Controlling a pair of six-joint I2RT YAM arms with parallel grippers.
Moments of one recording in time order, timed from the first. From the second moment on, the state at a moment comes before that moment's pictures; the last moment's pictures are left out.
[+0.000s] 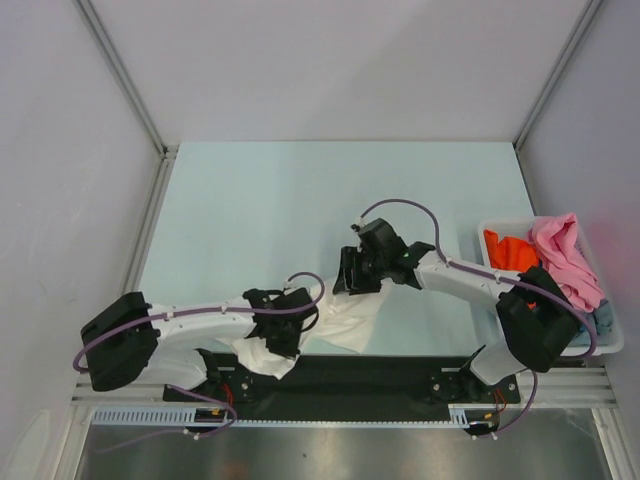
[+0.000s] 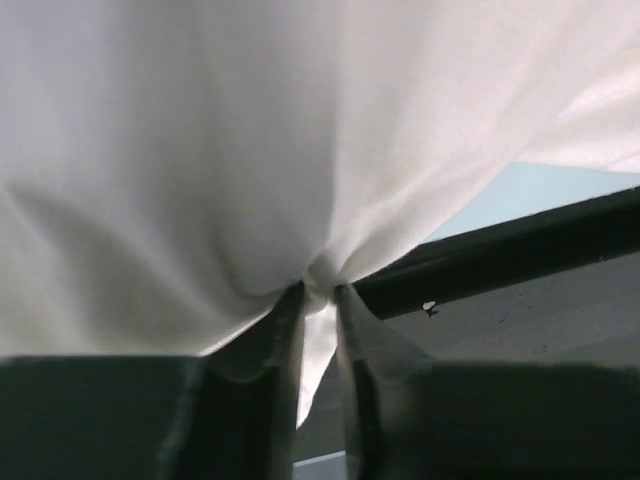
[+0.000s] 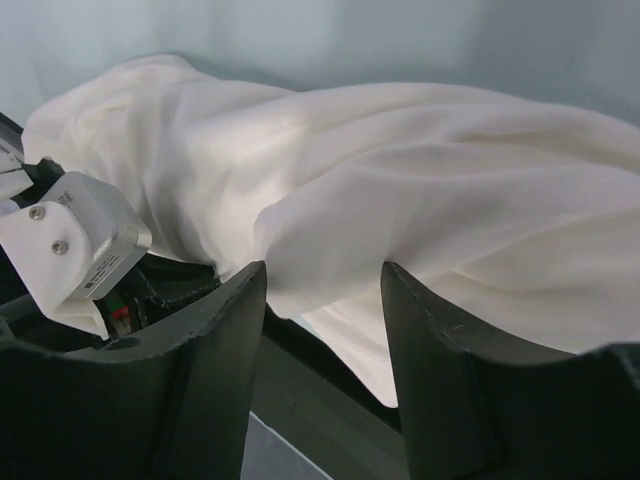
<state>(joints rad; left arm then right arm) -1.08 1.31 0.63 -0.67 -0.02 -0.85 0.75 1.50 0.92 -0.30 -0.26 0.70</state>
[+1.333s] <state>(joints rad) -1.05 0.90 1.66 -1.13 -0.82 -0.48 0.67 0.59 1.25 -0.91 0.53 0.45</state>
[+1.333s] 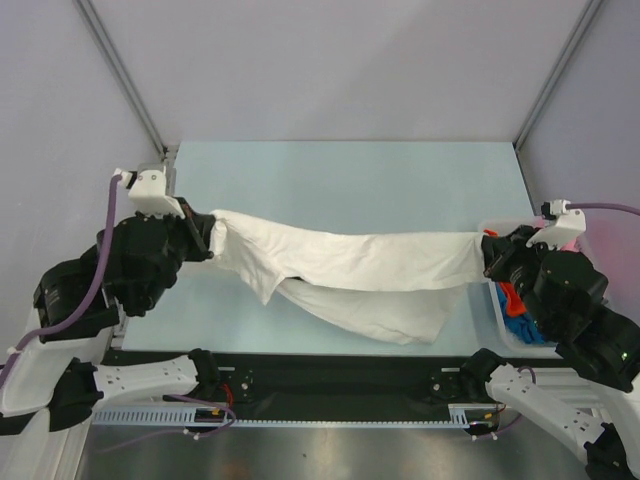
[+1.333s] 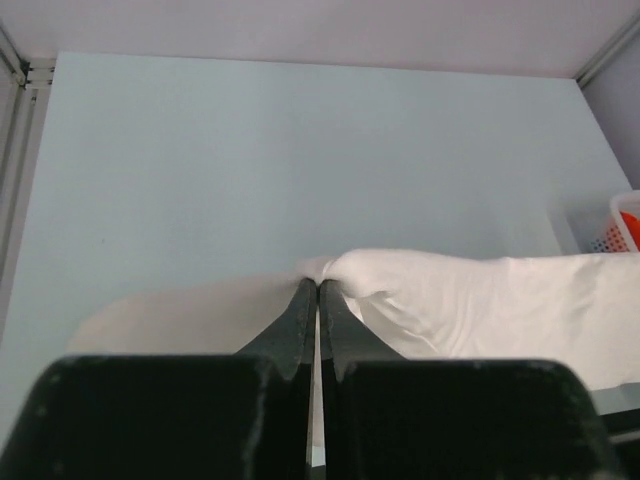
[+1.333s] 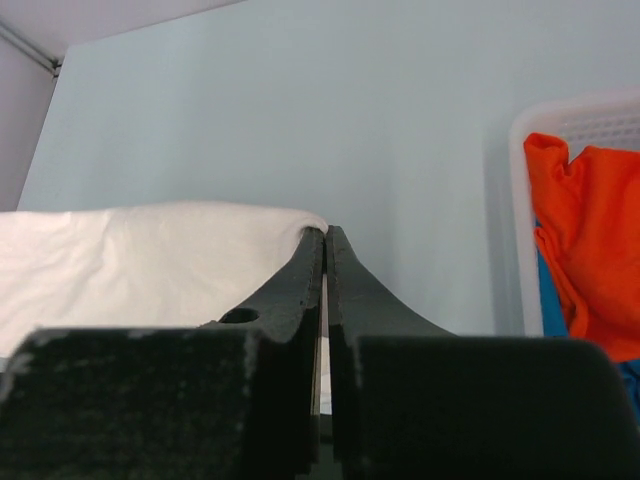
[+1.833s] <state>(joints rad) -1.05 0.76 1.54 -1.21 -0.82 -0.59 0.67 0.59 1.31 -0.88 0.58 0.43</state>
